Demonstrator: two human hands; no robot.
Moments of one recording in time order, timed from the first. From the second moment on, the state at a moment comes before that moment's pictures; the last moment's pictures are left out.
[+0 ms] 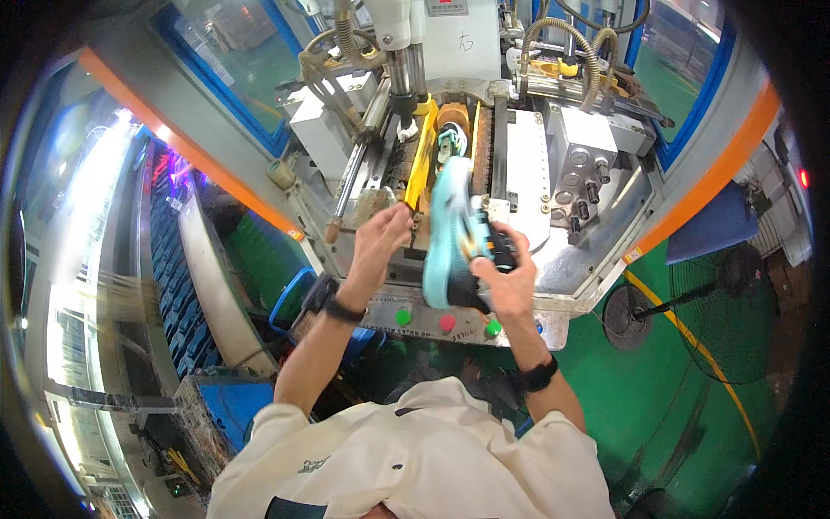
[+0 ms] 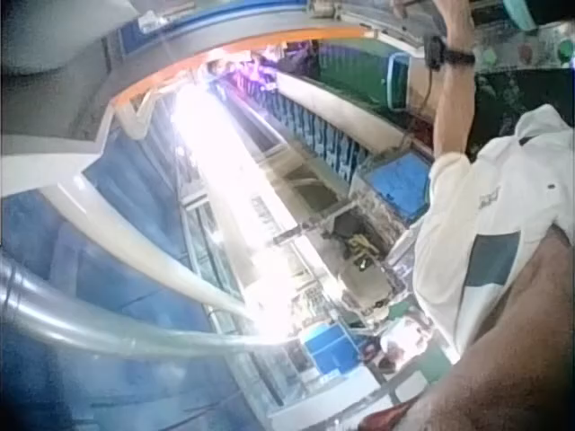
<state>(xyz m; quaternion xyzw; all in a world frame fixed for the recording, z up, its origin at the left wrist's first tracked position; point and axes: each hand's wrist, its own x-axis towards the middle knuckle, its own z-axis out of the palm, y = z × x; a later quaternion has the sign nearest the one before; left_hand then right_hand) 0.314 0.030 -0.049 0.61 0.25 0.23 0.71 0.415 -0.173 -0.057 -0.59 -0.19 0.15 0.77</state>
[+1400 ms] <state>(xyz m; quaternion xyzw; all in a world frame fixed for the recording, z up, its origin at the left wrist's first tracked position) 0.051 0.050 -0.050 0.34 0.51 0.49 0.62 0.590 0.140 -0.149 -0.91 -0.32 -0.07 0.25</state>
